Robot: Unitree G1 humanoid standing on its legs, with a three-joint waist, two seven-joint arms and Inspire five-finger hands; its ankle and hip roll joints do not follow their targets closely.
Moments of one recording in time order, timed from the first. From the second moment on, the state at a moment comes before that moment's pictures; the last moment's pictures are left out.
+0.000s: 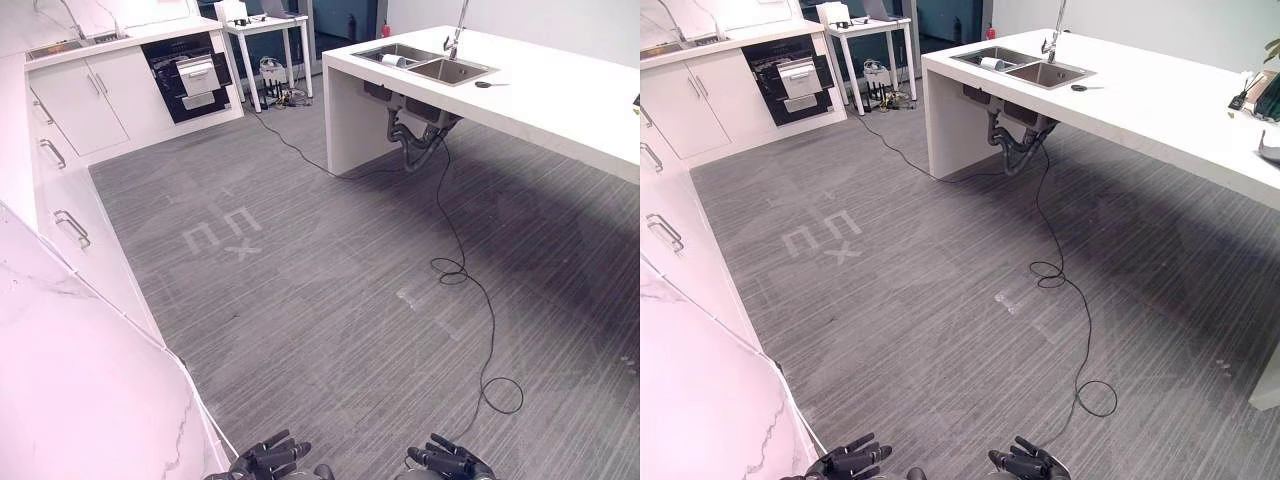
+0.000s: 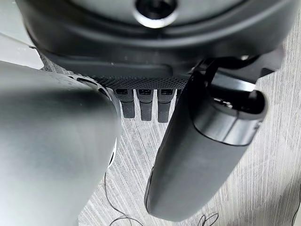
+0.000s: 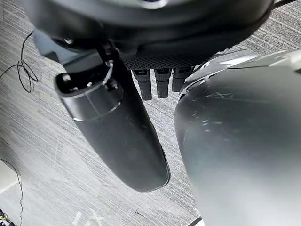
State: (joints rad) left arm -0.04 0.24 -0.13 1.22 -0.61 0.04 -0.33; right arm 0.01 -0.24 0.09 1.18 0.57 -0.04 0.26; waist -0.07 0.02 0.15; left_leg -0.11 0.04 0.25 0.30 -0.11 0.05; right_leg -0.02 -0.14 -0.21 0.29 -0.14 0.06
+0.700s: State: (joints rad) left arm -0.14 0.24 -0.11 1.16 -0.57 0.00 -0.38; right arm -0.06 -0.33 0.14 1.16 0.58 -0.05 0.24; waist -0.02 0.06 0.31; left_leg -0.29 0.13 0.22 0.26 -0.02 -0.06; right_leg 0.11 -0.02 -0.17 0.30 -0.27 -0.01
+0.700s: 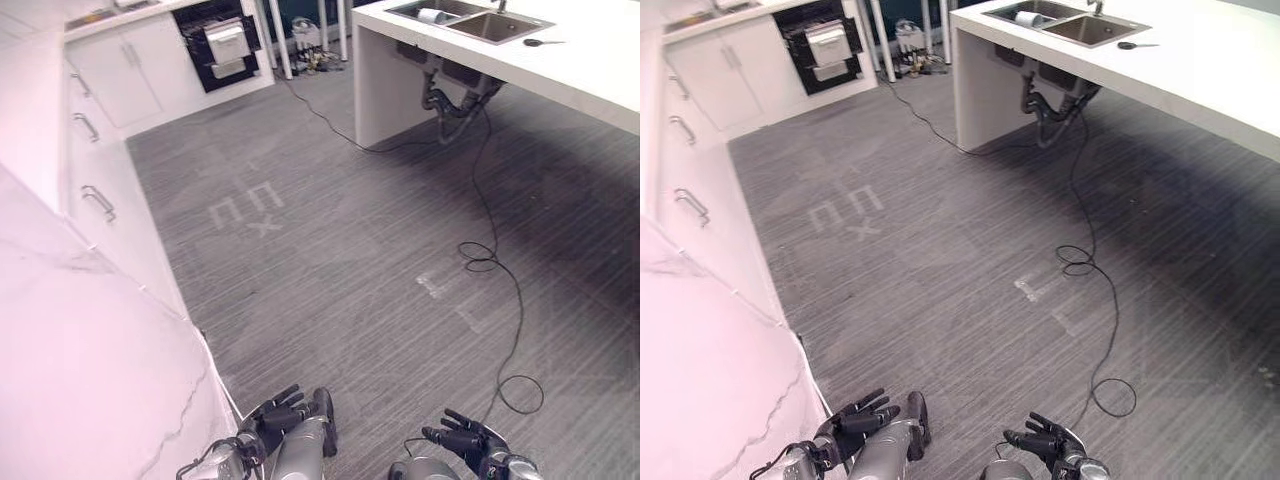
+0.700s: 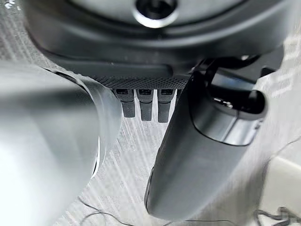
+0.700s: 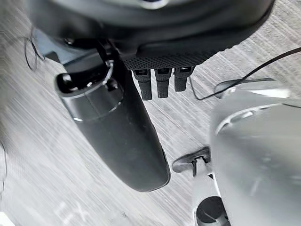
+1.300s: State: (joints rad) left arm -0.17 0.22 -0.23 1.17 -0.54 0.02 -0.40; right arm -0.08 -0.25 0.15 1.06 0.59 -0.11 0.27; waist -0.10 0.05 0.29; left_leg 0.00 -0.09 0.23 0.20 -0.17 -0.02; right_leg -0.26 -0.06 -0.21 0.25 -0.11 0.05
